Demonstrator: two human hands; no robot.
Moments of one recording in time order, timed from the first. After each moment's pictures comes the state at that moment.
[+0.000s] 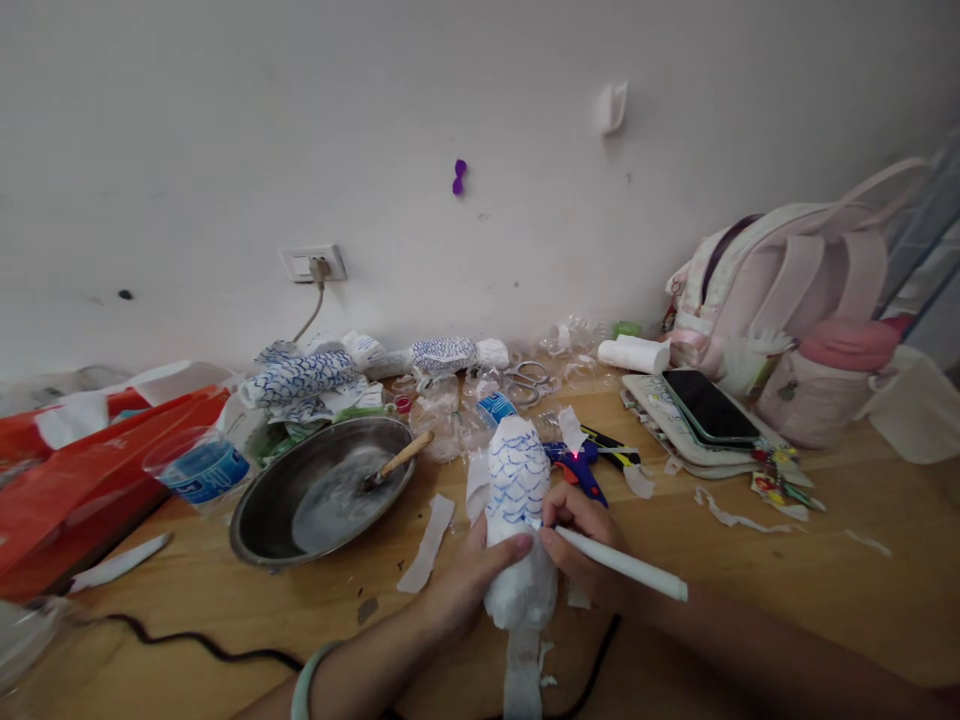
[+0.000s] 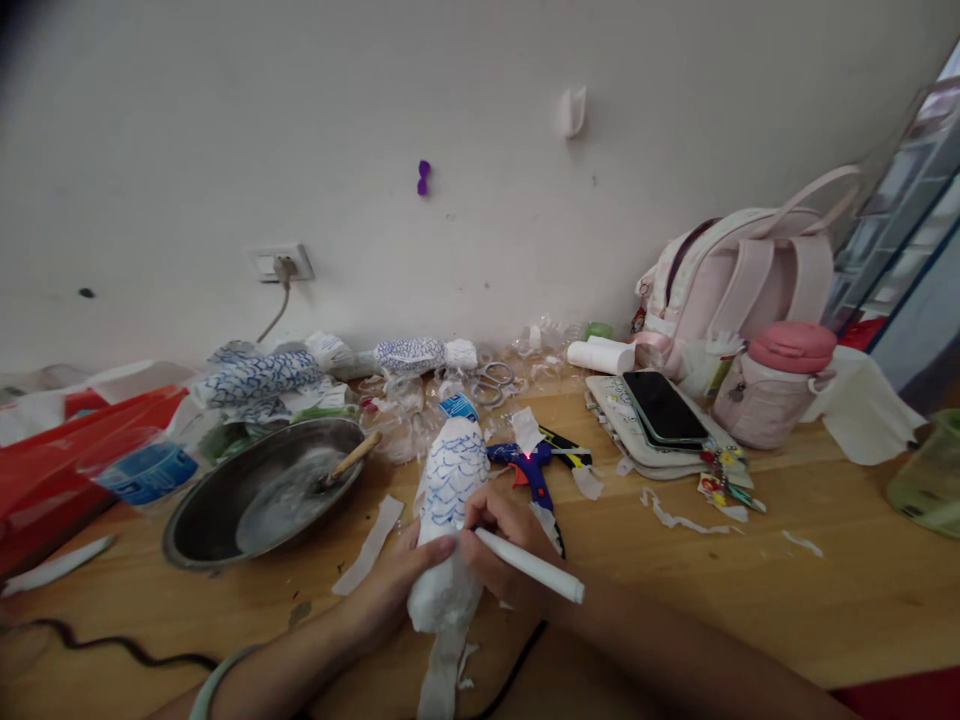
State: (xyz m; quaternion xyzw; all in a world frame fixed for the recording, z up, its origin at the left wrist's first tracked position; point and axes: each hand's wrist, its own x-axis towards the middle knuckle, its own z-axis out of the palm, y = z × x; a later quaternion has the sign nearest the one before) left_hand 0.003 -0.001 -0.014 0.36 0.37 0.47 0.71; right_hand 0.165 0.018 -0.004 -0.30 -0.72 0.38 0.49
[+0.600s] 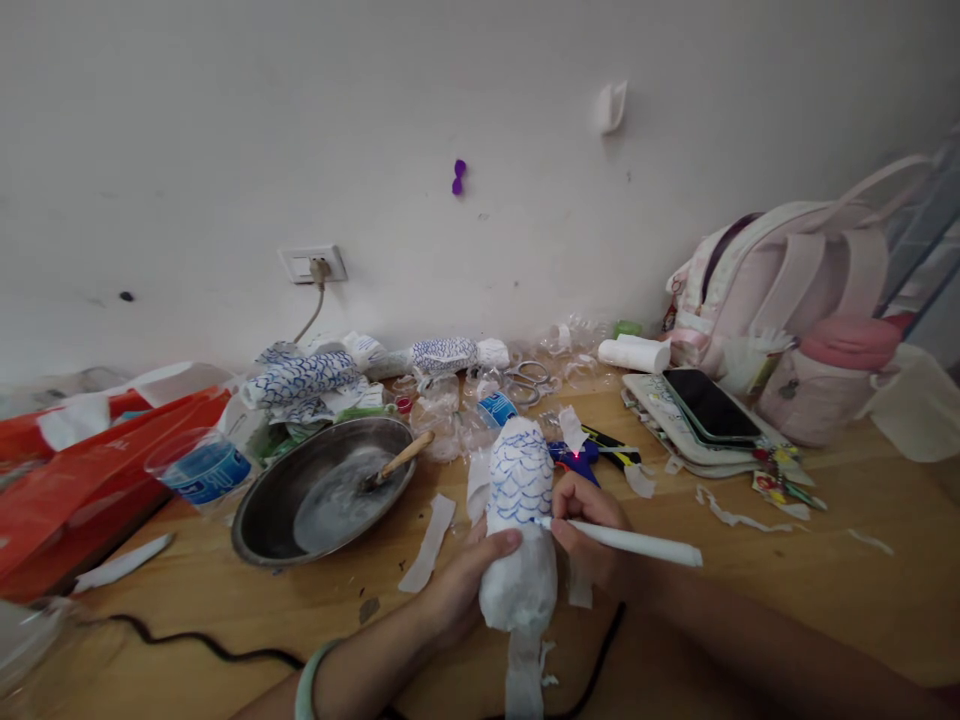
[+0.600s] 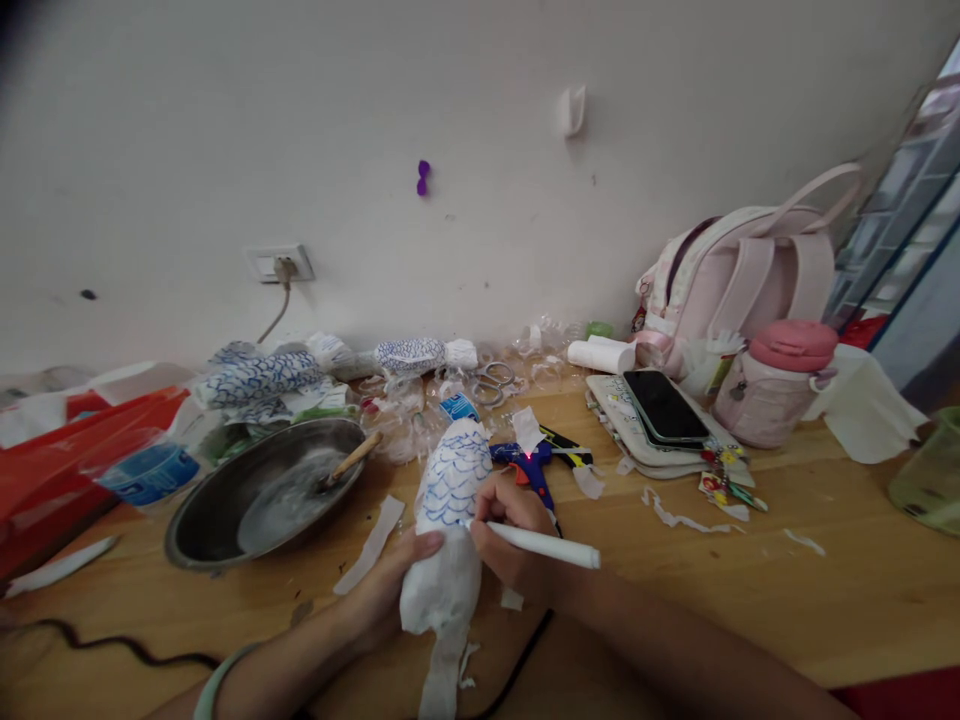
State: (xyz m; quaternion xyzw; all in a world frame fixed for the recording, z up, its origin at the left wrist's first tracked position) left_hand 0.000 -0.002 -0.012 0.32 0.33 0.45 0.76; right_hand 0.170 0.021 0.003 -0.30 -0.68 0.44 0.50
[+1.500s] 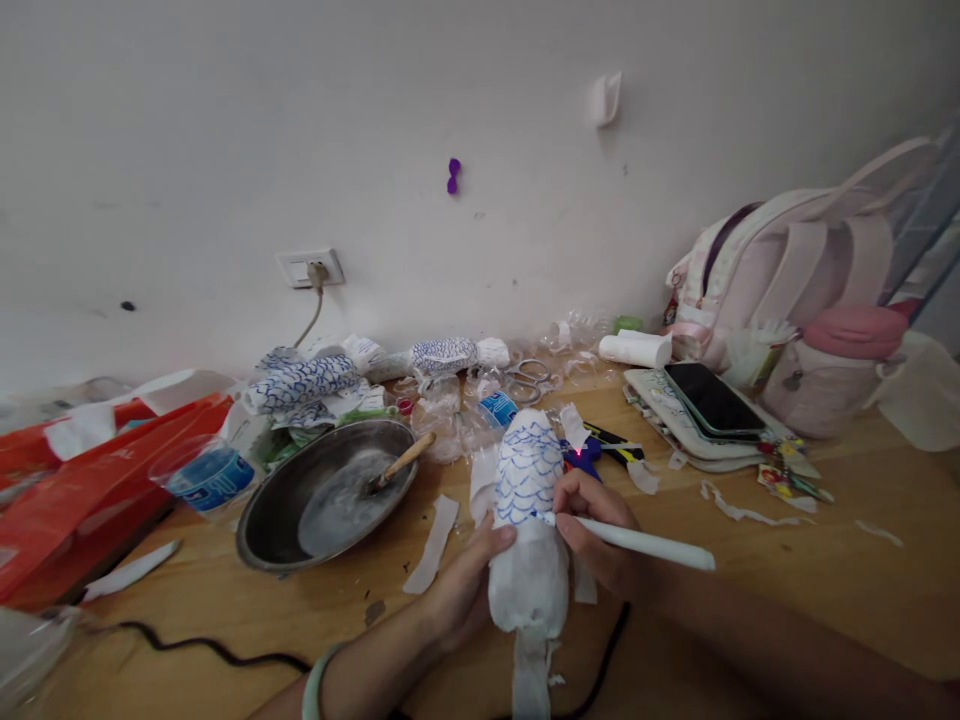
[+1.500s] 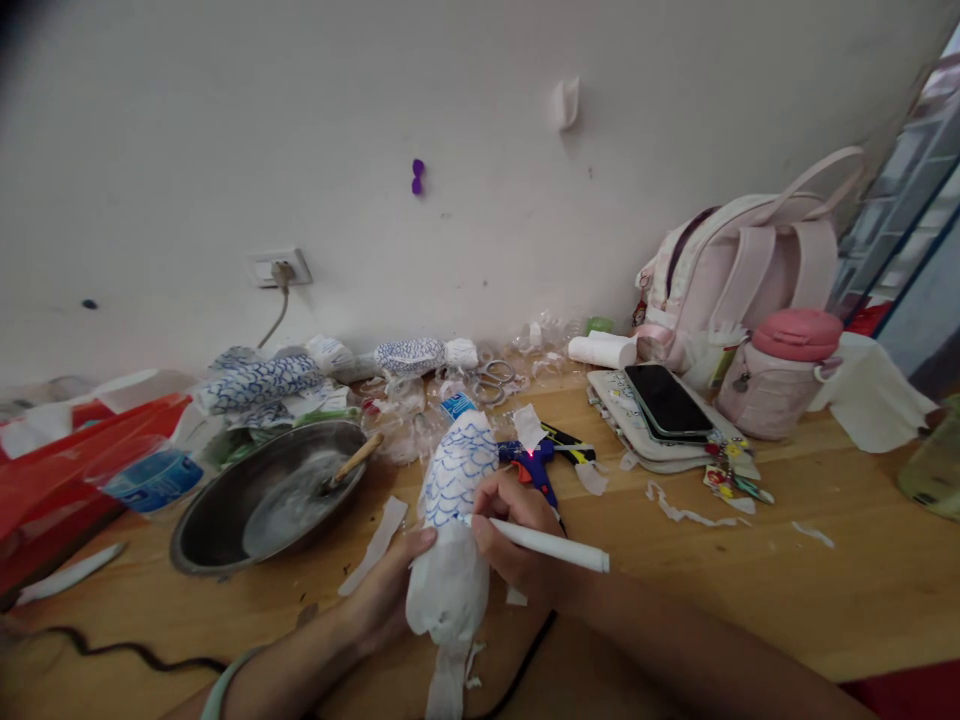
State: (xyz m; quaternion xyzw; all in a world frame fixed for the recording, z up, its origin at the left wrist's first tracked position) left_hand -0.001 -0.004 -0.006 0.31 0.29 0.45 0.78; right_hand 0.170 0.017 0.013 -0.31 -0.69 0.44 0.49
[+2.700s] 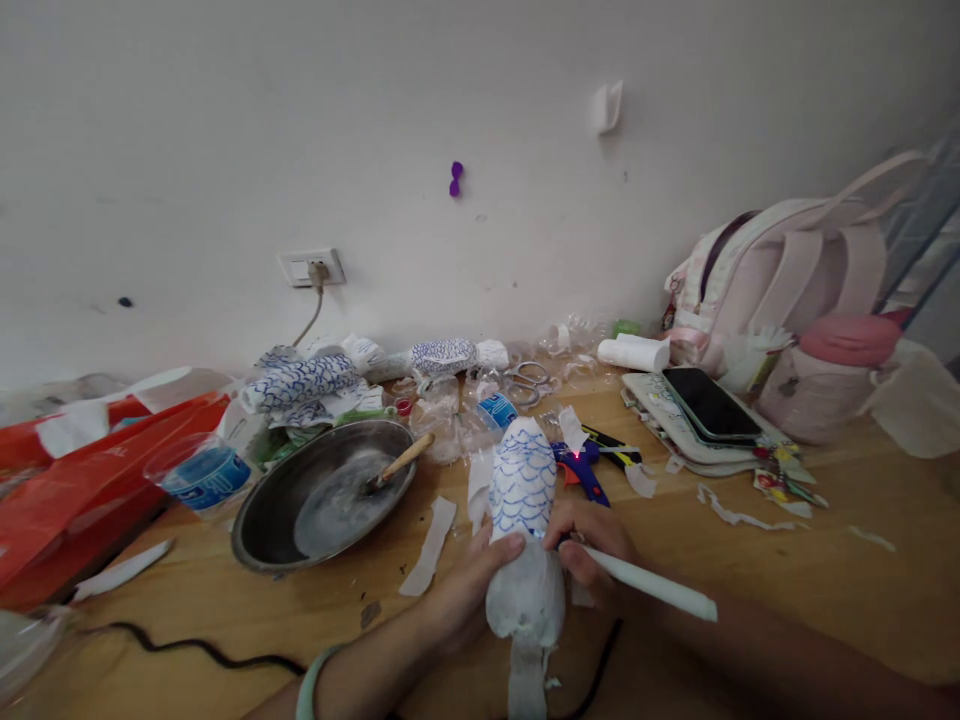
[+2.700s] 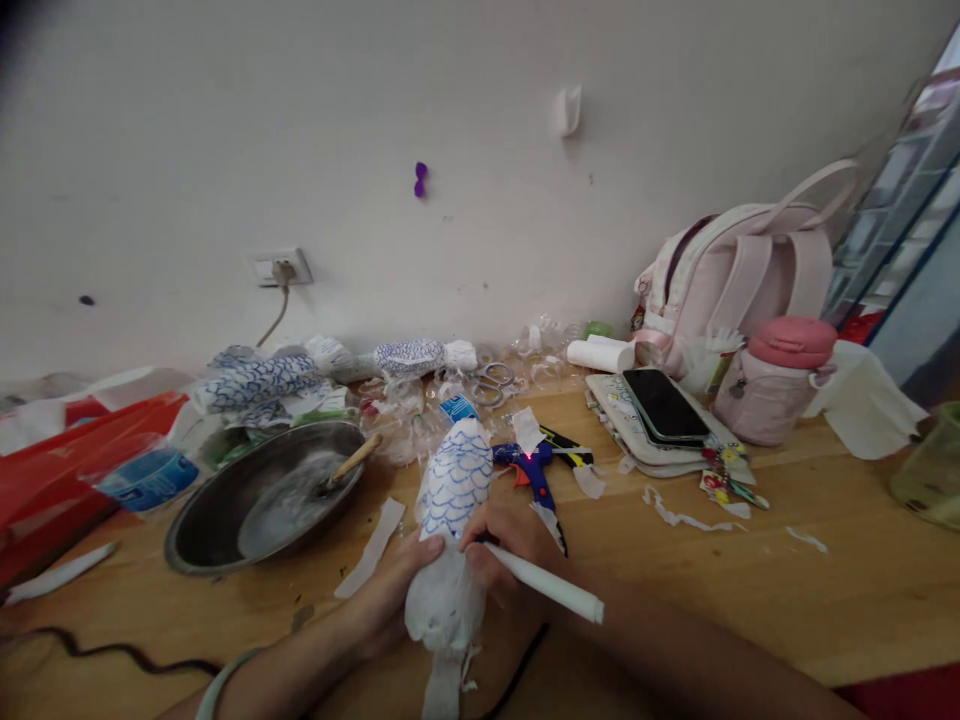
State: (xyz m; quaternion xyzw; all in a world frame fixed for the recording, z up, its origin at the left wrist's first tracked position) left_hand 0.002 -0.004 -0.013 0.33 0.30 0.46 0.77; right_hand 0.170 0.019 0.001 -0.21 -0.80 0.20 0.53
